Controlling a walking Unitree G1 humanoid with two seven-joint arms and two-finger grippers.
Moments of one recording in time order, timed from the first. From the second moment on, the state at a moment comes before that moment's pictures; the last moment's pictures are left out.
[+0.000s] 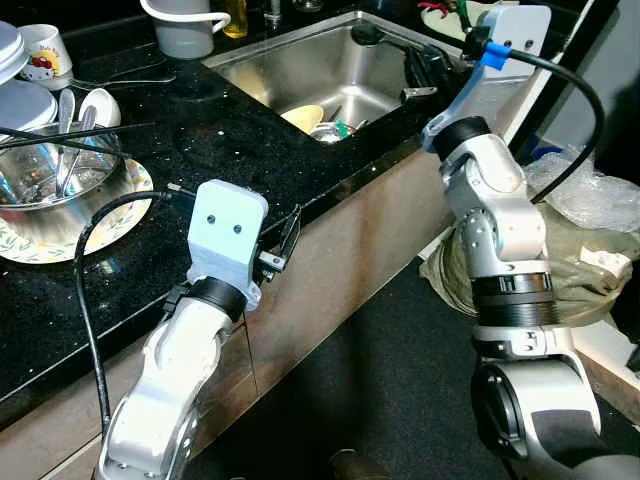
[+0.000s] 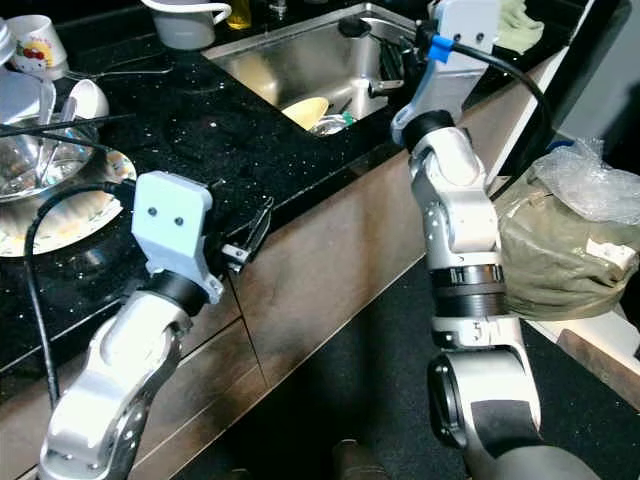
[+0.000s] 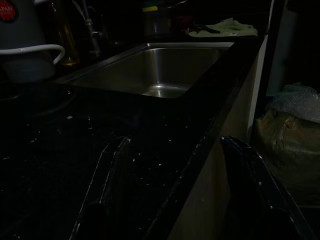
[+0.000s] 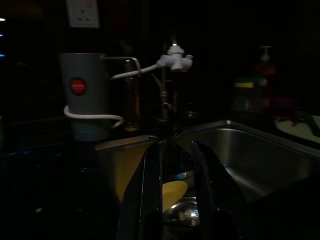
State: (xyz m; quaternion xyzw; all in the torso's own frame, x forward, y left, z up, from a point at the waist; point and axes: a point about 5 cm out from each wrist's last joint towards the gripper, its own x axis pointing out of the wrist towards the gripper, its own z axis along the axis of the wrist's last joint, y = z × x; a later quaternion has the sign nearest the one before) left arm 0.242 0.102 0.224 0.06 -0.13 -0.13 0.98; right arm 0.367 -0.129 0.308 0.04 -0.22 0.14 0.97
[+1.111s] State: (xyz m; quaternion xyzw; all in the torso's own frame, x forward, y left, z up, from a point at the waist) left arm 0.249 0.105 0.225 0.04 -0.13 -0.12 0.98; right arm 0.364 -0.127 0.301 0.03 -0.22 0.16 0.96
